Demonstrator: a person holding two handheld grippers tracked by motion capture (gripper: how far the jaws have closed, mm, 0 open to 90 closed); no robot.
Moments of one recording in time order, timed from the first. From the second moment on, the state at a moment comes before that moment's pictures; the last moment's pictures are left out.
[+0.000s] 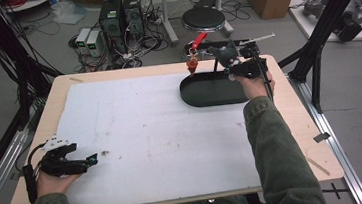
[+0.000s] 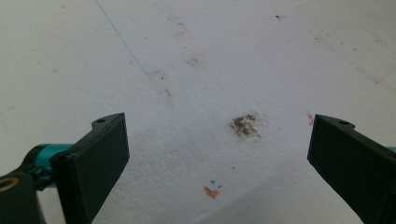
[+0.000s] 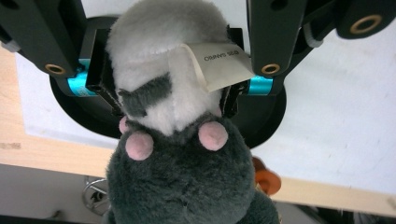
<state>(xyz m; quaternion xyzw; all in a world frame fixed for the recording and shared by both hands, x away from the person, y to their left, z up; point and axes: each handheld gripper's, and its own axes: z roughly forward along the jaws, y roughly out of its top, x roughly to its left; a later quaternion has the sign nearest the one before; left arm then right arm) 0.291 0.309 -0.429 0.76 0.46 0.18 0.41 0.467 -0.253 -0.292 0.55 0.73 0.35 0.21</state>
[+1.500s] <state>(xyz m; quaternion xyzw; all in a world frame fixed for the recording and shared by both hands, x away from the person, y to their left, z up) 0.289 0.308 -0.428 0.76 0.46 0.18 0.42 0.430 -0.247 -0.333 0.50 0.77 0.35 0.19</state>
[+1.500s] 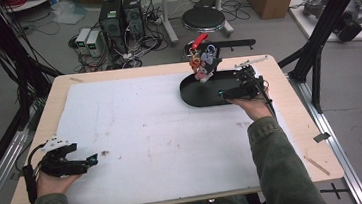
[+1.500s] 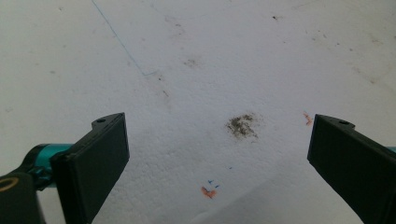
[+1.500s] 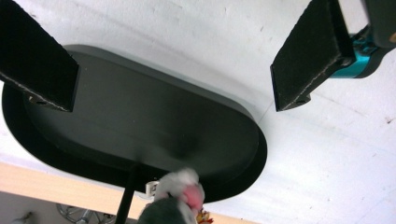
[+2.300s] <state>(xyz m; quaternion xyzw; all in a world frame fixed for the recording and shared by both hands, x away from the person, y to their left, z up) 0.287 0.314 -0.431 0.75 0.47 0.18 0.42 0.394 -0.263 -0.377 0.48 0.78 0.36 0.16</state>
